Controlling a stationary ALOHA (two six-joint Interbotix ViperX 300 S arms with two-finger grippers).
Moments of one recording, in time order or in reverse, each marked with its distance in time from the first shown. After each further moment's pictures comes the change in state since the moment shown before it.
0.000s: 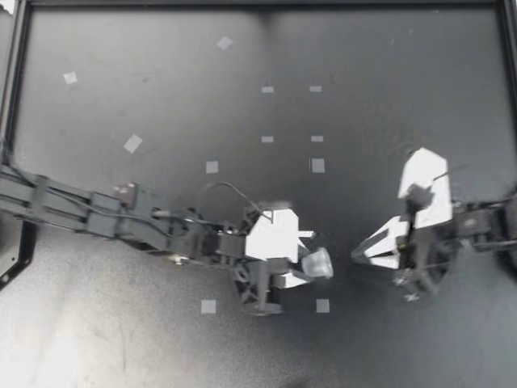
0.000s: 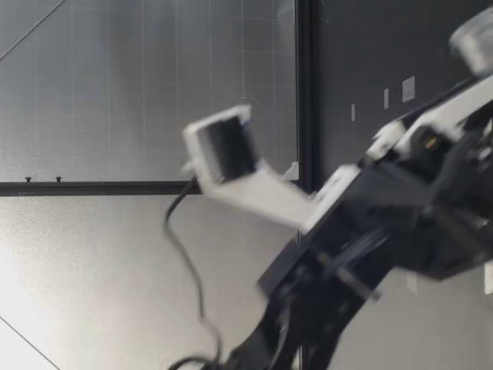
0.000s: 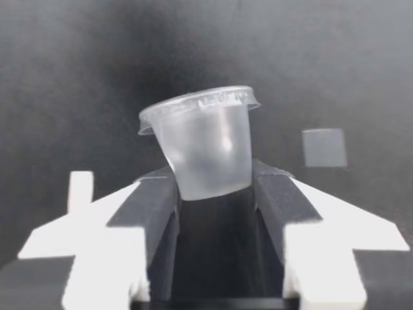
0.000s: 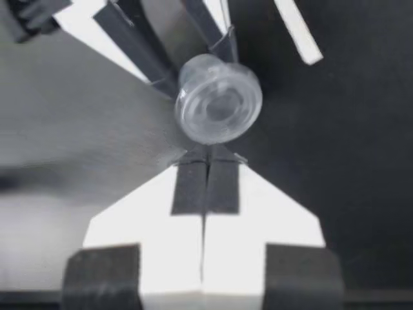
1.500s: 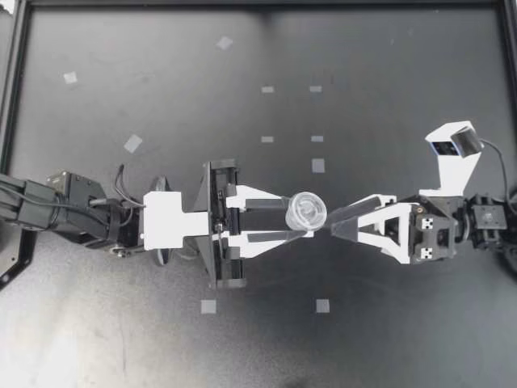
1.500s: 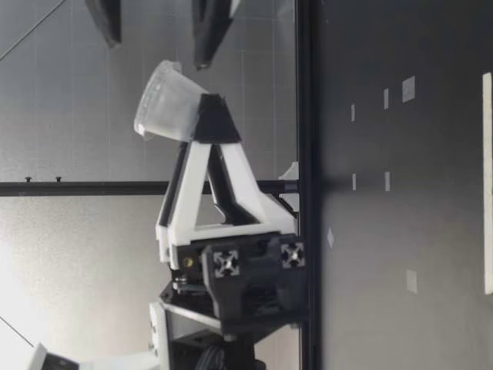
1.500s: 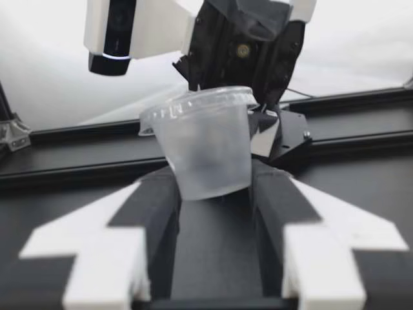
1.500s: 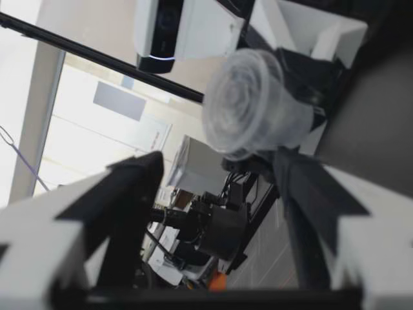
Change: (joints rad) left arm 0.000 -0.158 0.255 -0.144 -0.854 0.314; right arm 0.015 0.126 -0.029 -0.012 -0.834 0.500
